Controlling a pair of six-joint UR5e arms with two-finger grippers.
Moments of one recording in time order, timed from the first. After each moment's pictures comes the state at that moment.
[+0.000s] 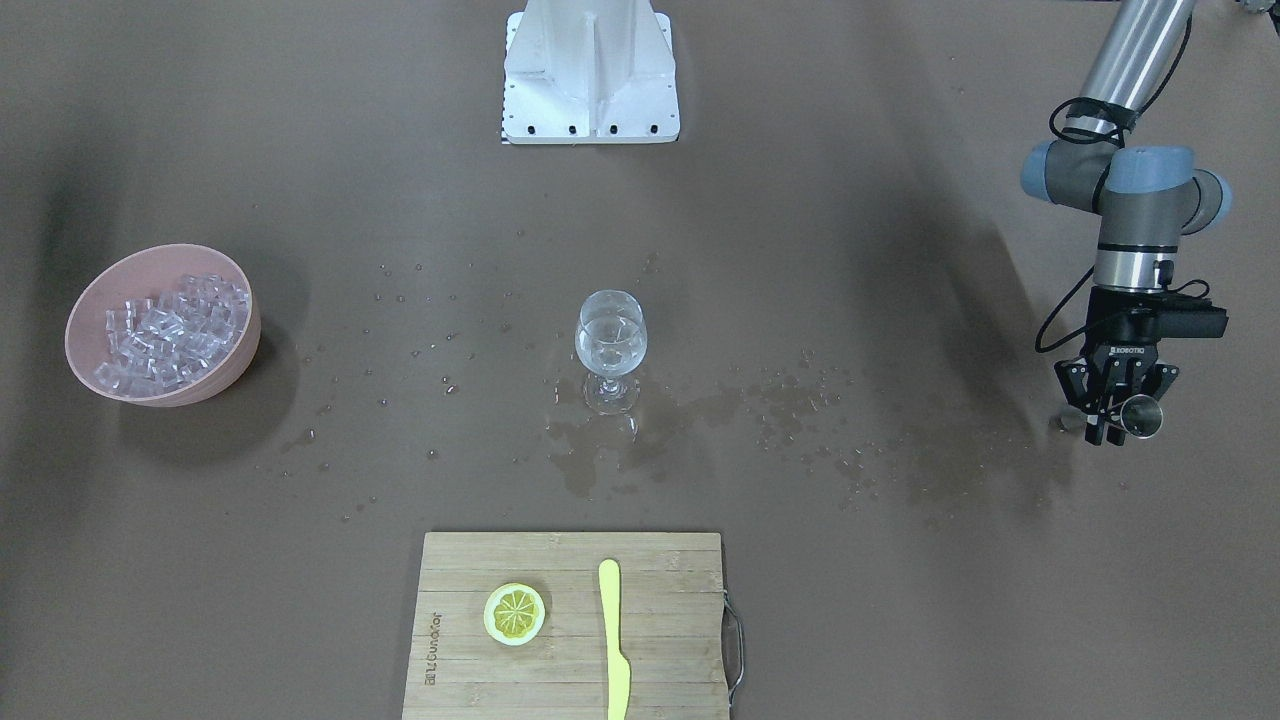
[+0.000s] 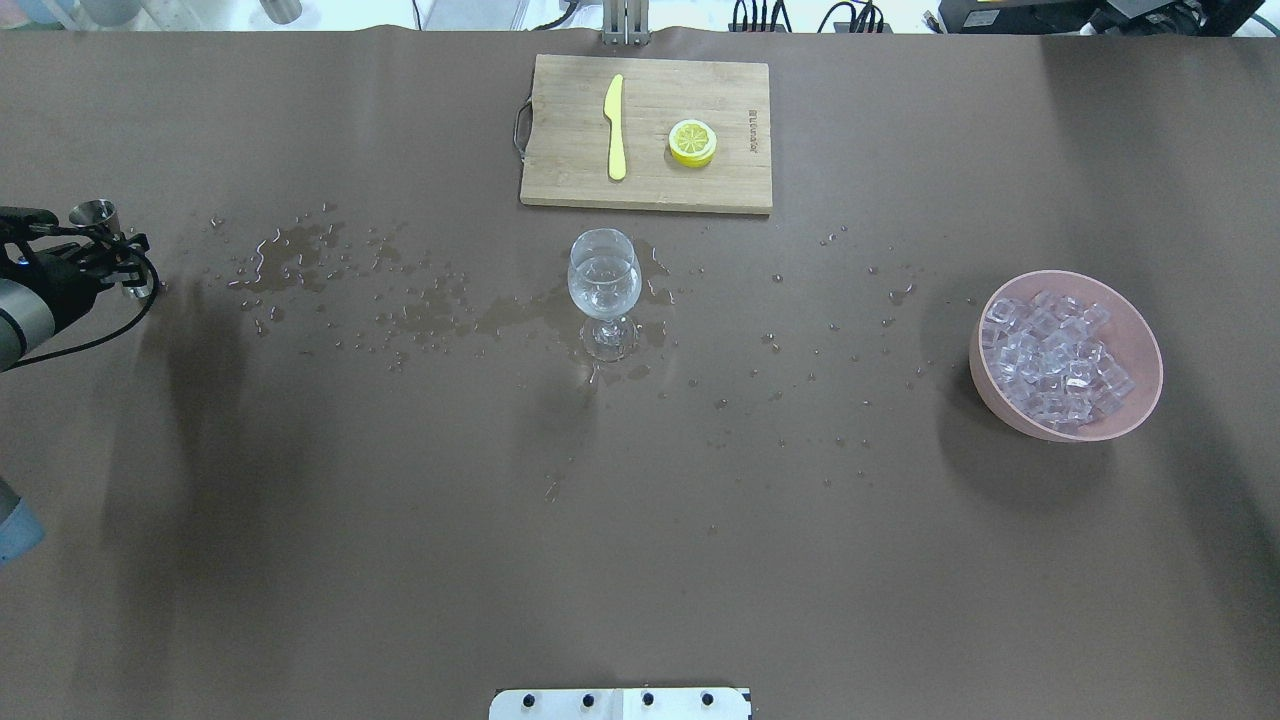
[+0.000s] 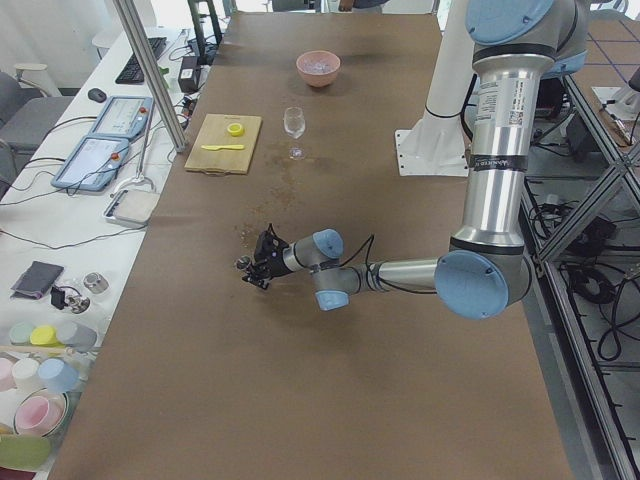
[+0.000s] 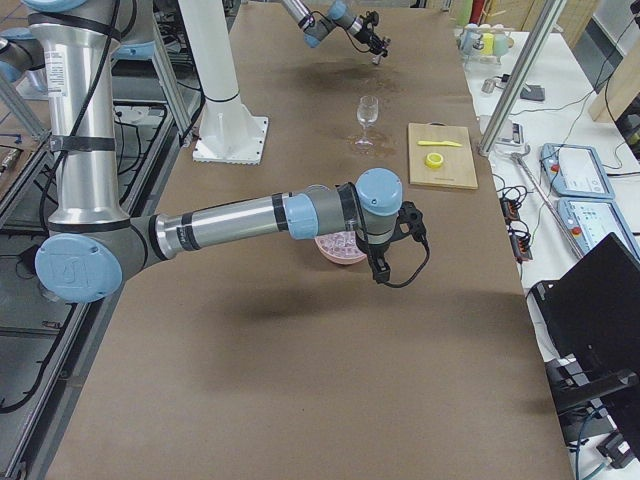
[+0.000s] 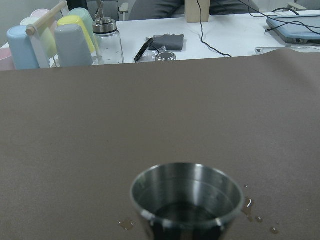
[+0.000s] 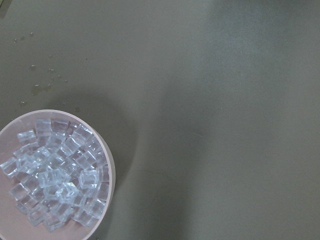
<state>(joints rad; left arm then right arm) -0.80 -1.63 -1.29 -2.95 -1.33 -0.96 1.50 -1.57 1.81 -1.59 2.49 -0.13</state>
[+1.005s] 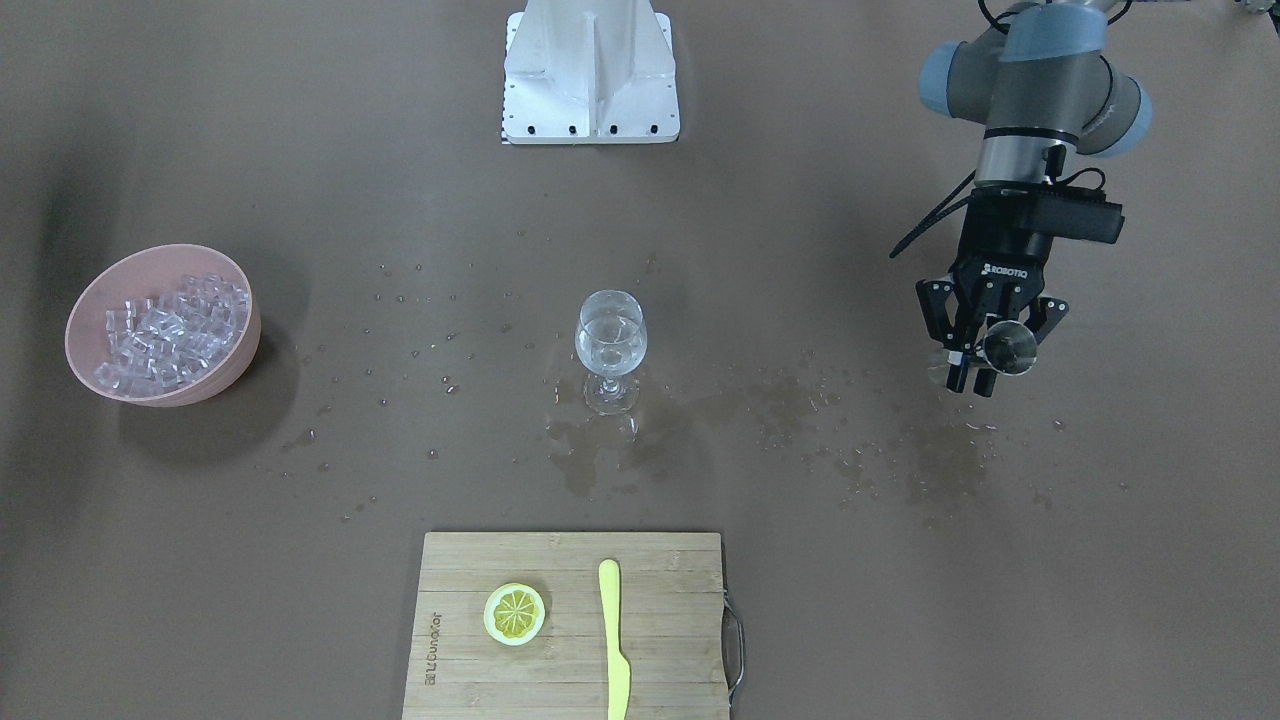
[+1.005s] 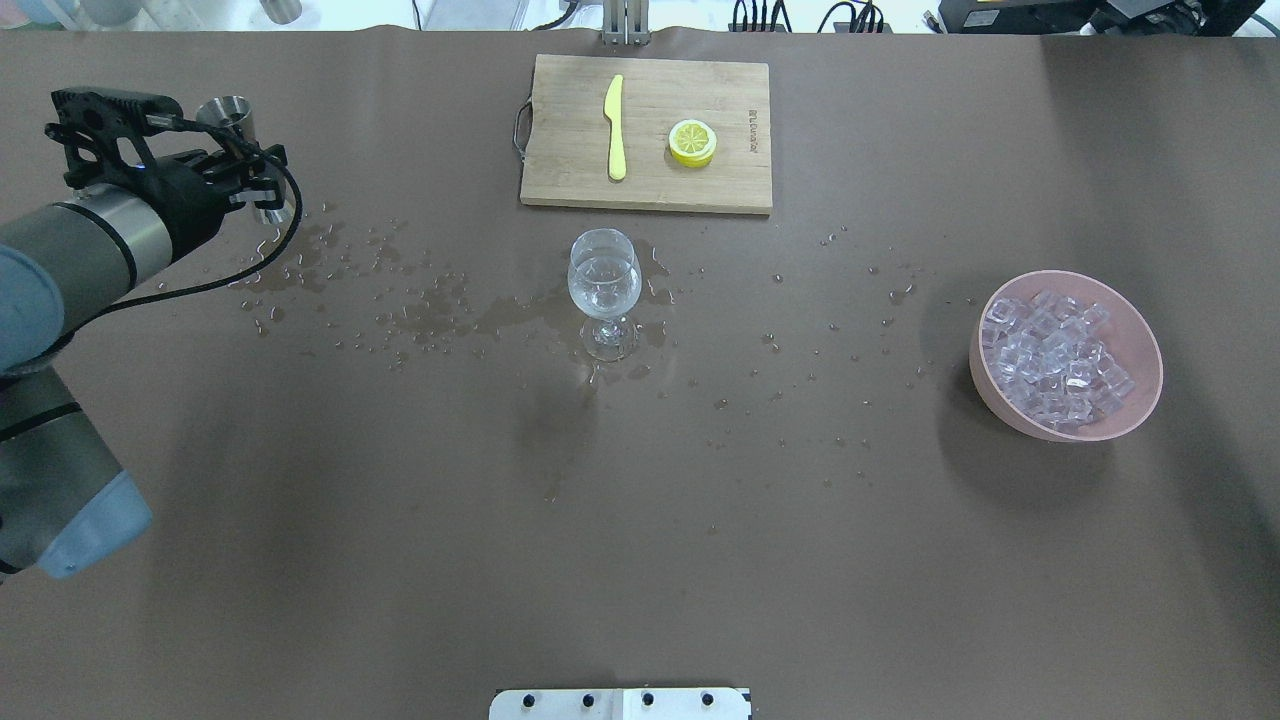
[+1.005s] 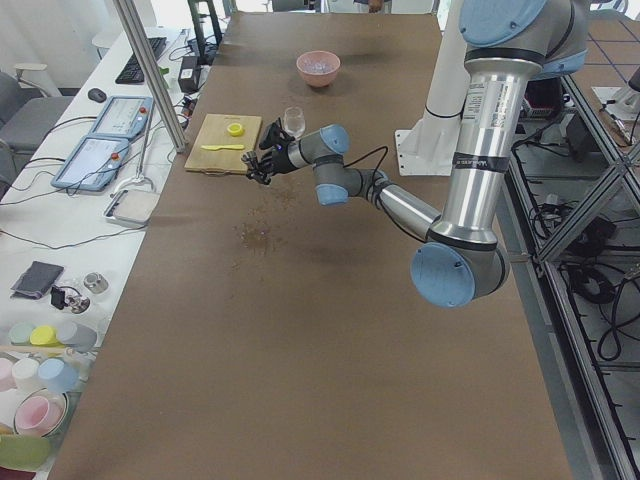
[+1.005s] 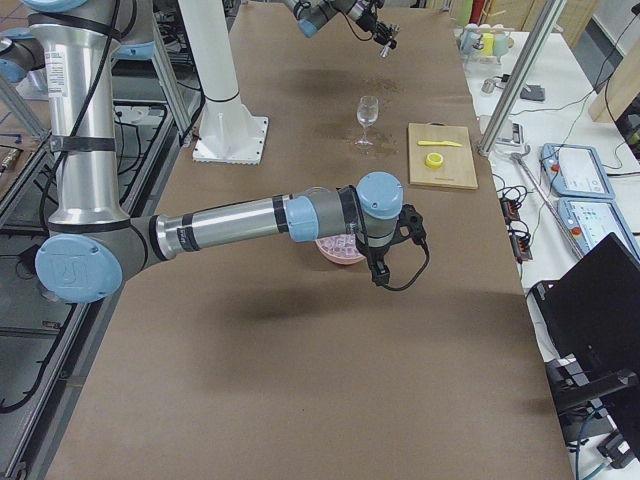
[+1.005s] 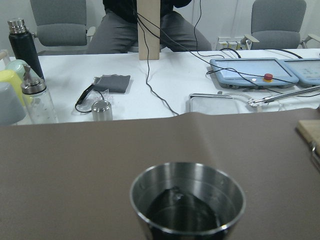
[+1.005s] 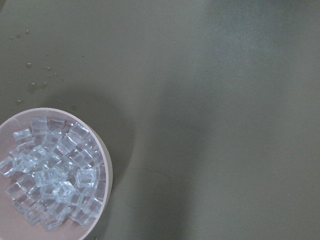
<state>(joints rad) -0.71 -1.75 -1.83 -2.43 -1.28 -0.90 1.49 -1.57 1.80 -1.59 2.49 -0.13</state>
